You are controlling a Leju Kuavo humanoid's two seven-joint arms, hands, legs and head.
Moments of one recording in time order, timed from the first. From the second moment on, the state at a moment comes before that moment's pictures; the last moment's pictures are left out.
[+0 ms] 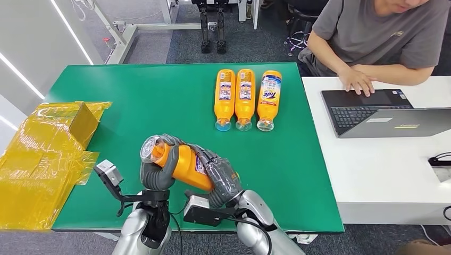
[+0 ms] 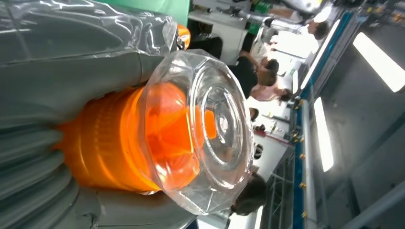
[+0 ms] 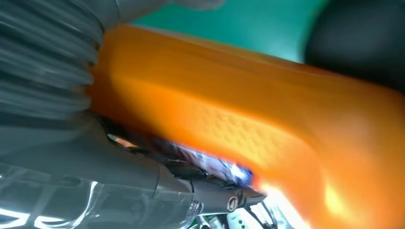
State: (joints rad) left arm -0.15 -0.26 -0.33 -1.35 0.25 0.01 -0.70; right arm -0.32 0.19 0.73 -1.09 0.69 -0.35 -0.41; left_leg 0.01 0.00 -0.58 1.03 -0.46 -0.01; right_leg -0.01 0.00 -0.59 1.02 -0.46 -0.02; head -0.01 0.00
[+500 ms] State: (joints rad) left arm -0.18 -0.28 -0.33 -1.35 0.23 0.06 -0.70; right arm -0.25 0.19 0.69 -1.22 0.39 -0.51 -0.60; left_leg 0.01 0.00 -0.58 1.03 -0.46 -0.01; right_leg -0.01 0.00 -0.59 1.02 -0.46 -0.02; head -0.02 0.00
